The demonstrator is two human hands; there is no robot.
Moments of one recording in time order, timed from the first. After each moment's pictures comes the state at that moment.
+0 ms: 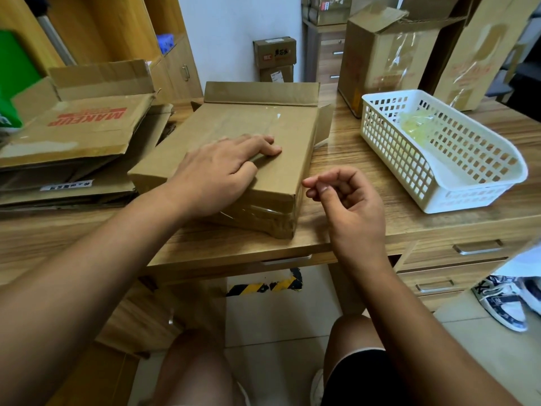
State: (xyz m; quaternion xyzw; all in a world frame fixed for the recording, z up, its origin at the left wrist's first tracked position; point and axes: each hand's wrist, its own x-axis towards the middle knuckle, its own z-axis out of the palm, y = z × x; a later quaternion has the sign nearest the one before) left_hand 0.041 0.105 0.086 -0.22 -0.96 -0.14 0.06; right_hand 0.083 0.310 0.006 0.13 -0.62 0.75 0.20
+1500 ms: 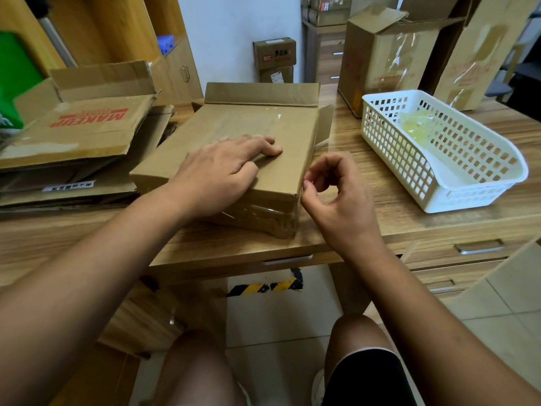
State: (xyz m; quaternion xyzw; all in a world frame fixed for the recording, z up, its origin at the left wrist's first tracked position) left_hand 0.042 0.106 0.089 -0.22 -0.96 -0.14 0.07; right_hand 0.068 0.309 0.016 0.20 -0.78 0.53 0.28
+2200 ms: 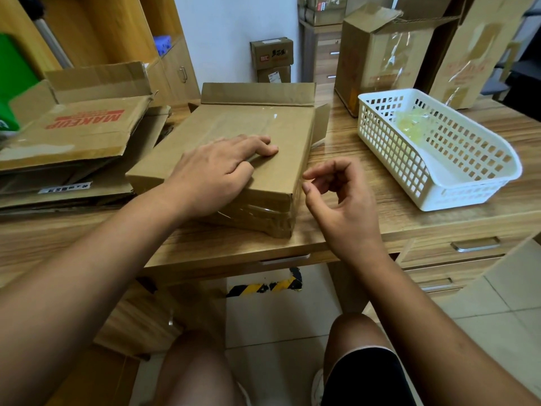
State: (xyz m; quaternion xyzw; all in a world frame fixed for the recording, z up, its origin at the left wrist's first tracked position) left_hand 0.042 0.106 0.088 -0.21 -0.96 -0.14 0.06; right_hand 0.073 0.315 0.008 0.19 -0.73 0.60 0.27
